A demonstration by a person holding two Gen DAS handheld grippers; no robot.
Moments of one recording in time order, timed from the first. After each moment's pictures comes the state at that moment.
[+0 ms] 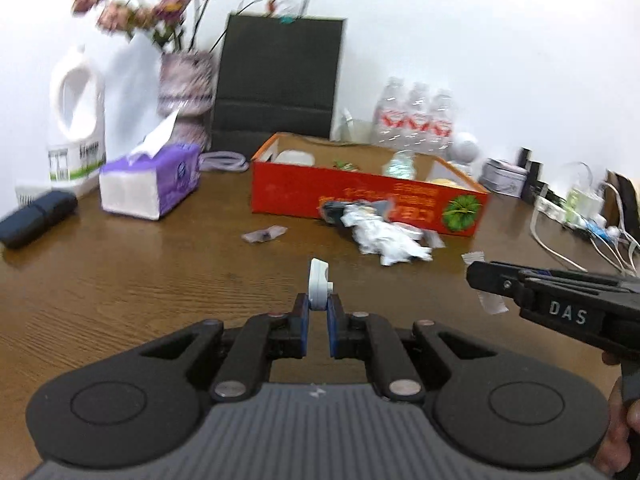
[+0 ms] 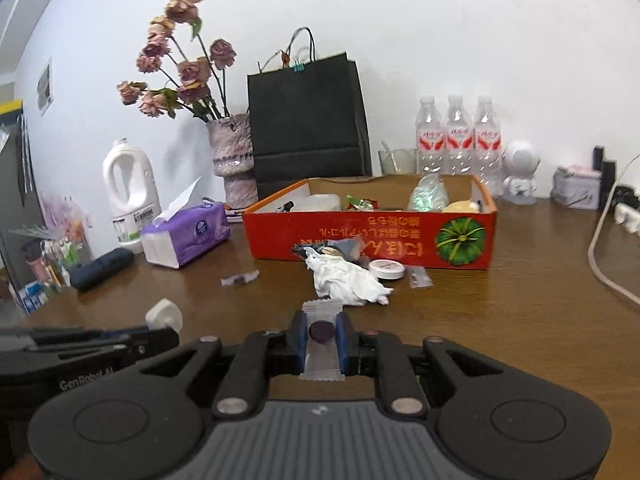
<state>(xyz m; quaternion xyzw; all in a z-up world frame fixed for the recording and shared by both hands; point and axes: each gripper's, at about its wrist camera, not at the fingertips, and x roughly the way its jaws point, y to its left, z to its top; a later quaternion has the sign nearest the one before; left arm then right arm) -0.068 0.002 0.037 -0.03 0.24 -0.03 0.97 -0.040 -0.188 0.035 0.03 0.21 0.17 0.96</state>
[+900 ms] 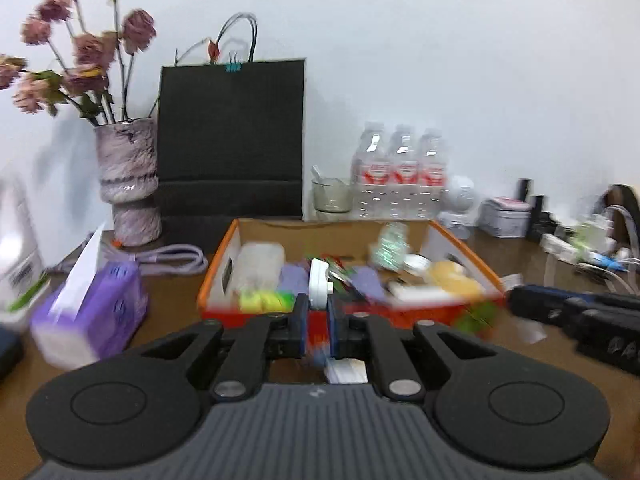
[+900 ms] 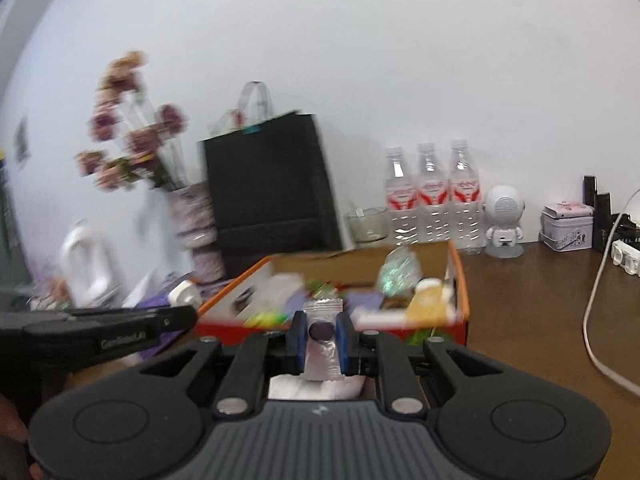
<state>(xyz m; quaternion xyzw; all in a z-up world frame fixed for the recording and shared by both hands) 0.131 -0.009 0.109 0.01 0.23 -0.06 0.97 0.106 -0.225 0.099 0.09 0.19 0.14 0.97</state>
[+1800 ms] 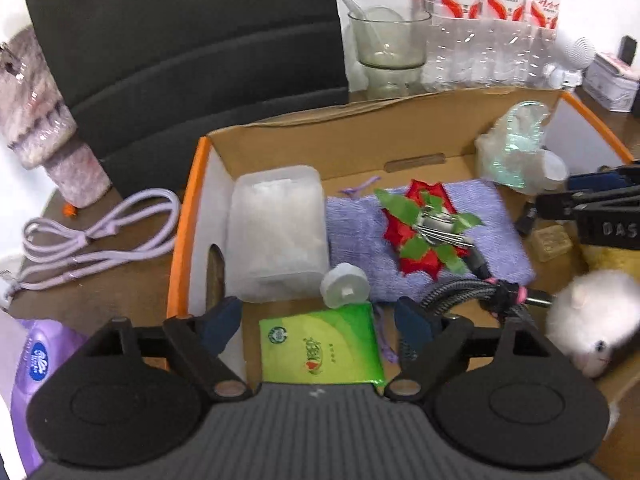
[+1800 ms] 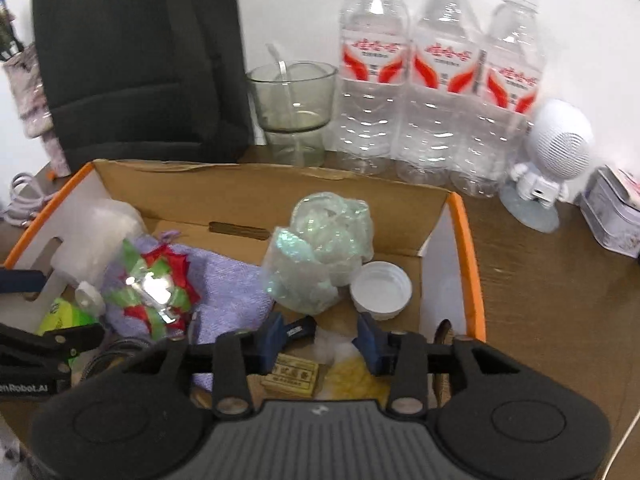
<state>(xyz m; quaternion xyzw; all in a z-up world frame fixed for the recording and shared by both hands) 0.329 -0.010 0.054 0.10 0.47 -0.03 0.88 0.365 -0.205 0.048 -0.02 0.43 0.10 0.90</state>
